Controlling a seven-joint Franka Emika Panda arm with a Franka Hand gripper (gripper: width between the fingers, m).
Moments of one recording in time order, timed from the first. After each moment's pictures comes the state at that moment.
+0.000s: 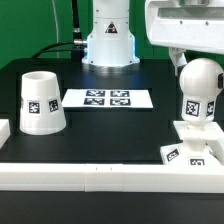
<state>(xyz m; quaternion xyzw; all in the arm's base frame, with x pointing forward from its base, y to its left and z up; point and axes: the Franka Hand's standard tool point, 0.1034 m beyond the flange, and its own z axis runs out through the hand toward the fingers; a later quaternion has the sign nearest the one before) 0.616 0.094 0.129 -0.87 0.49 0.01 0.06</state>
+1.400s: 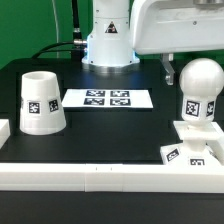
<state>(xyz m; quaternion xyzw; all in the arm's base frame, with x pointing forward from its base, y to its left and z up) 0.614 0.093 0.129 -0.99 -0.11 -0.01 0.01</state>
